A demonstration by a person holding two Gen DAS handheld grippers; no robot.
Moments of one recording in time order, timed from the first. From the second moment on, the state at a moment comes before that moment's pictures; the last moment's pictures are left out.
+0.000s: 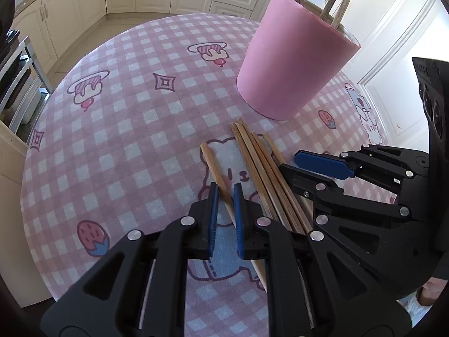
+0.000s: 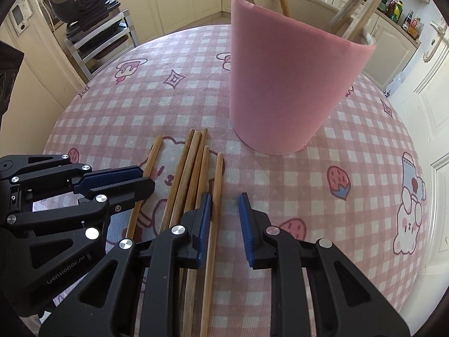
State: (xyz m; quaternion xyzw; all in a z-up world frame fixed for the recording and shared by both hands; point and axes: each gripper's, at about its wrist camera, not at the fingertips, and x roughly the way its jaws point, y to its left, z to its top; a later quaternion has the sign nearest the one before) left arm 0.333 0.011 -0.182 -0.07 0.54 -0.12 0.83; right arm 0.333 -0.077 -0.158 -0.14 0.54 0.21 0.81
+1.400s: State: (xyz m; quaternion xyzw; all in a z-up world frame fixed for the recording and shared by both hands) left arm 0.264 0.026 -0.046 -0.09 0.37 -0.16 0.91; right arm 0.274 -0.110 -0.034 -0.03 0.37 0.25 0.89
